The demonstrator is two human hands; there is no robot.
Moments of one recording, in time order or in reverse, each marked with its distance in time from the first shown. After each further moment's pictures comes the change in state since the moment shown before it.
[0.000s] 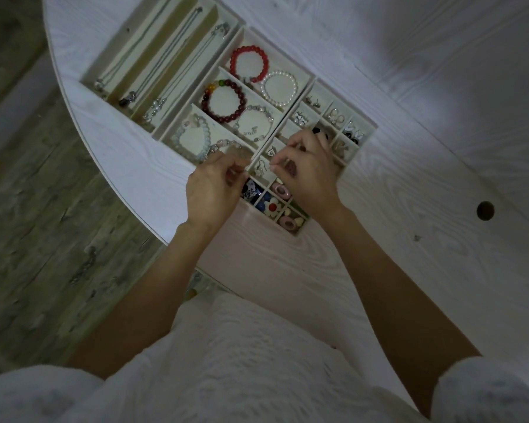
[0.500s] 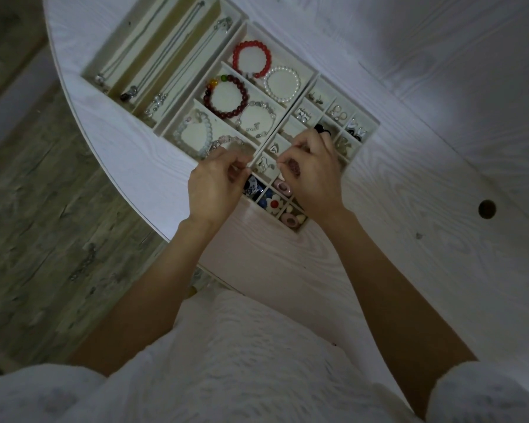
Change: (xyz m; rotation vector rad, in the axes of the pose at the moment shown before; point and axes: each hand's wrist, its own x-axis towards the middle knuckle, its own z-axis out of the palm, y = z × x) left_hand 0.000 0.001 0.000 0.000 0.003 0.005; right_hand -0.006 0.002 0.004 -0.064 0.108 -0.010
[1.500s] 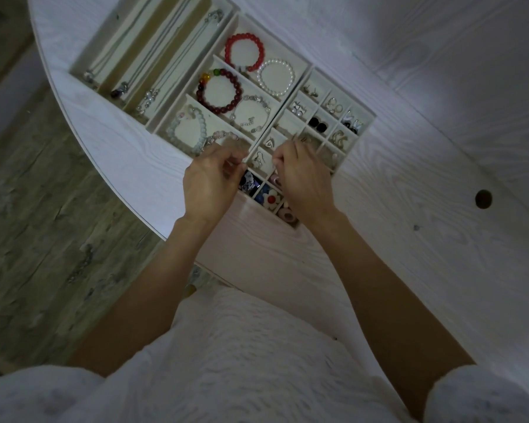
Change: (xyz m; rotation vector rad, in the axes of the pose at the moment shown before) left_hand 0.000 -0.001 0.001 0.021 -0.001 0.003; right_hand -0.012 -0.011 0.008 -0.143 -0.085 -0.016
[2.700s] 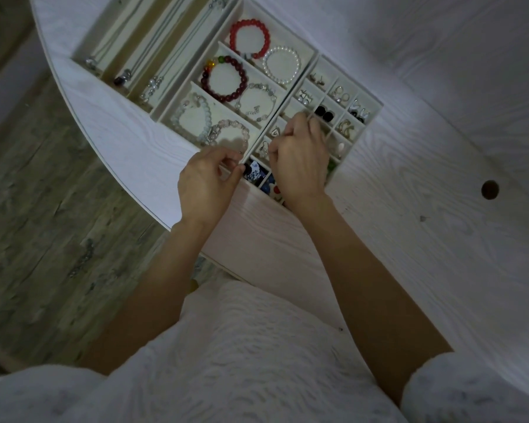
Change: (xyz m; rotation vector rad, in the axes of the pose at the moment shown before) left_hand -0.020 -0.010 -0.010 -0.043 0.005 -0.073; right_hand 0.012 -0.025 0.008 -0.226 0.013 0.157
